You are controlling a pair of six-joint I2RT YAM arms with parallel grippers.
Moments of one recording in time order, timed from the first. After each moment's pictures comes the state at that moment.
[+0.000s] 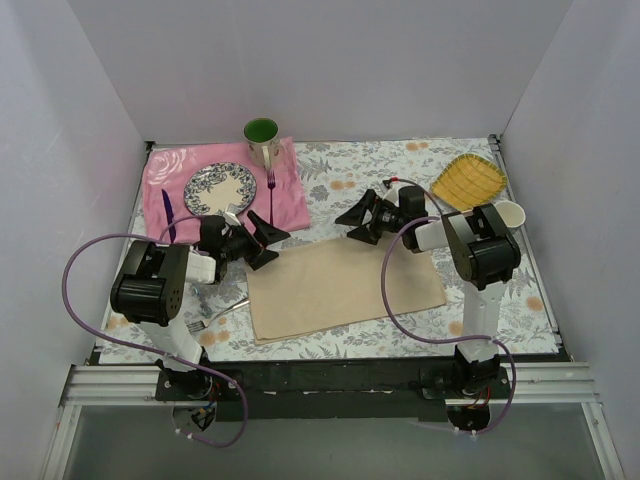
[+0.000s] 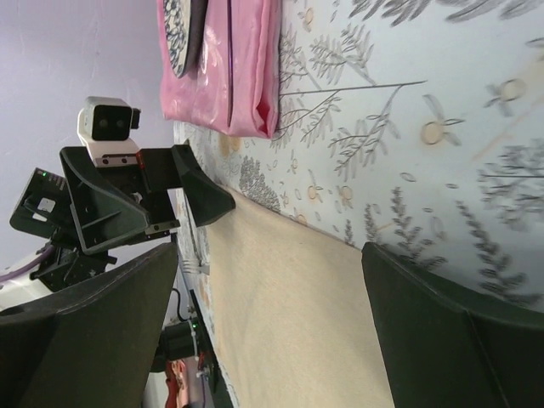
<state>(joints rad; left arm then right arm) -0.13 1.73 0.57 0.65 0.64 -1.03 0.33 2.06 0.97 0.64 -0.76 0.98</state>
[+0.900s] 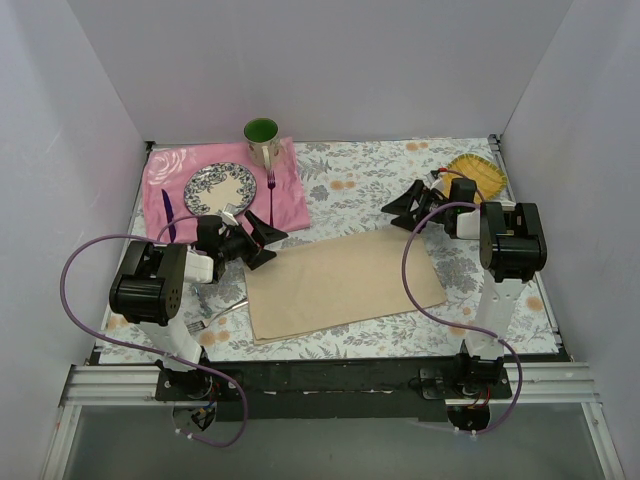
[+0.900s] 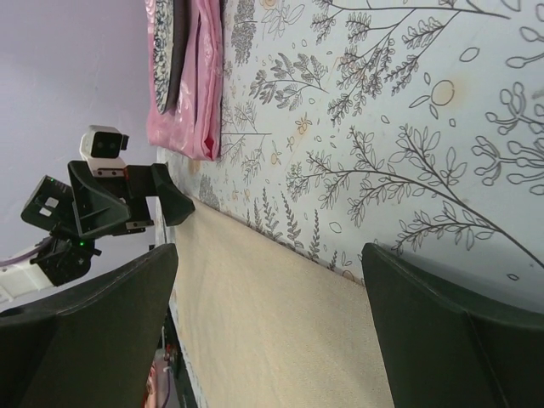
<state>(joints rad) -0.10 1.73 0.57 0.64 0.67 -1.01 -0.01 2.08 1.04 0.47 -0.98 0.72</state>
